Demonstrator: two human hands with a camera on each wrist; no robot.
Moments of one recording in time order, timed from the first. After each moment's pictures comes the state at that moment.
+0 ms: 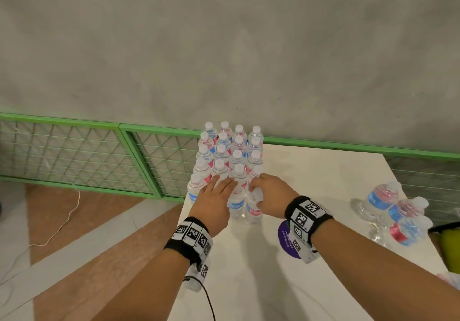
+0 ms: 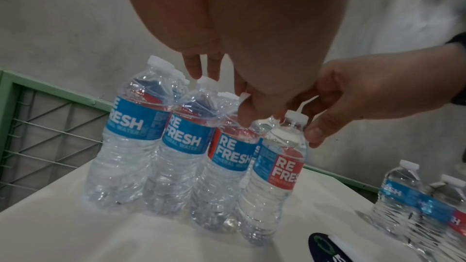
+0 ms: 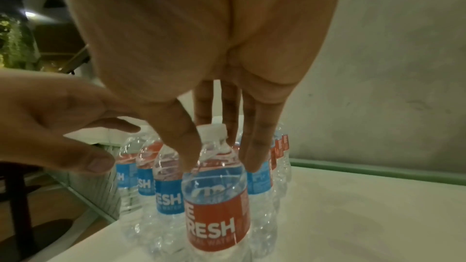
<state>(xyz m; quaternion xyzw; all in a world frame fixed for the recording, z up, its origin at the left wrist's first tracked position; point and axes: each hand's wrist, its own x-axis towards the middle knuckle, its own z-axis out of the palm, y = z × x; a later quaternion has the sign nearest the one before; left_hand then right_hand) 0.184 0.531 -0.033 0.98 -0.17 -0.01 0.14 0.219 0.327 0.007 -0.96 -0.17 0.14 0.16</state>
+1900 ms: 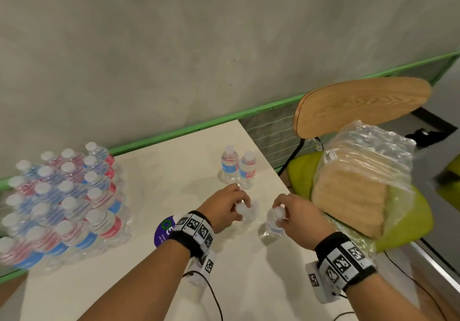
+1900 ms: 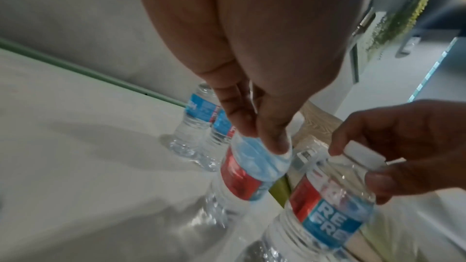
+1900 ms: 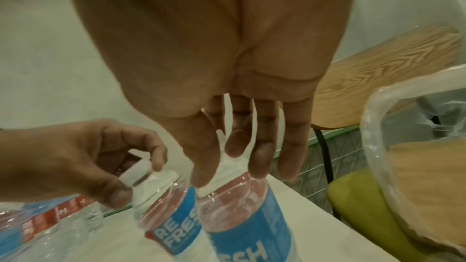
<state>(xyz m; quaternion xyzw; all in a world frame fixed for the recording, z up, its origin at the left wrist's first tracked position) 0.146 0.168 -0.015 0.83 -0.44 -0.23 0.27 -0.003 -0.011 0.009 -0.96 0.19 0.08 0.21</state>
